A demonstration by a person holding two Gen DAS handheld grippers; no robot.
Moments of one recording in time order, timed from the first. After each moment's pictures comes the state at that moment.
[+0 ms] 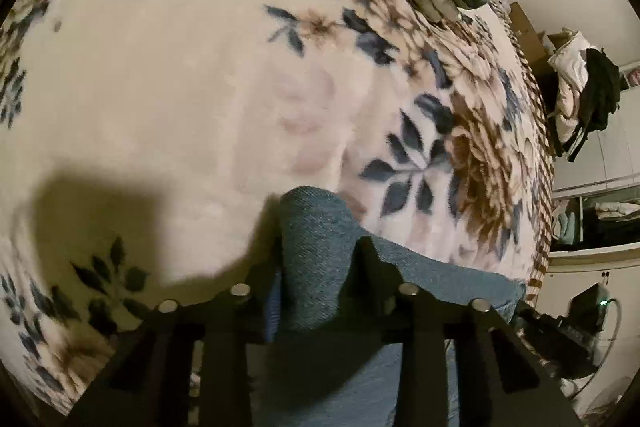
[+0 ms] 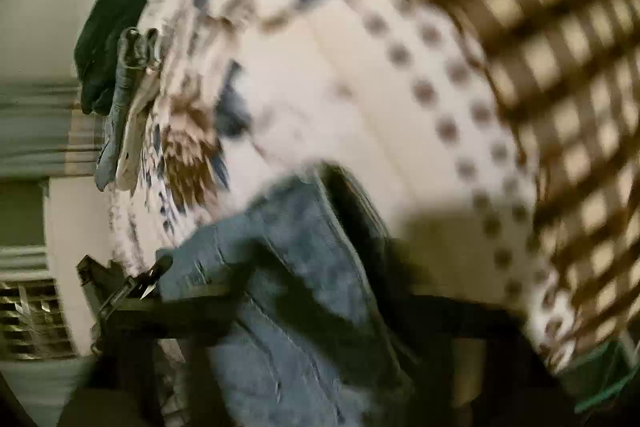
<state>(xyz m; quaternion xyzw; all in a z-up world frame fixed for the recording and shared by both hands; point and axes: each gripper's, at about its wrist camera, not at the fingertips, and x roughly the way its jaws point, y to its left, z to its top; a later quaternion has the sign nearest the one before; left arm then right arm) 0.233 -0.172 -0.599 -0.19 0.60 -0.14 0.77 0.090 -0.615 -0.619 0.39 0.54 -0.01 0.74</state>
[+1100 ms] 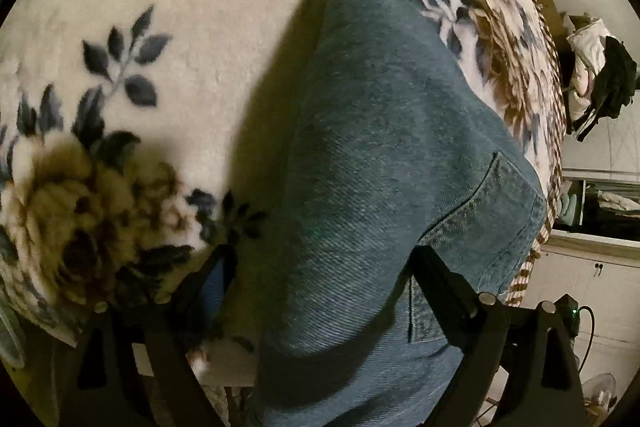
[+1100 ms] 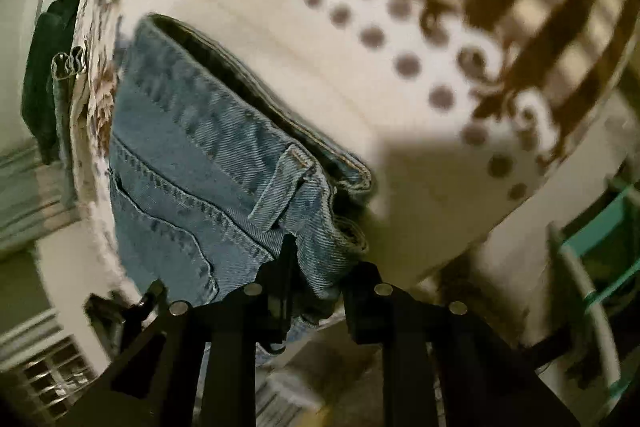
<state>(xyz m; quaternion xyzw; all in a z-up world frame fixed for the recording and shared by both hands) 0.147 -0.171 -0.626 -0.21 0.67 -0.13 0.70 -0.037 -0.603 -0.680 0.53 0.59 -0.07 0.61</state>
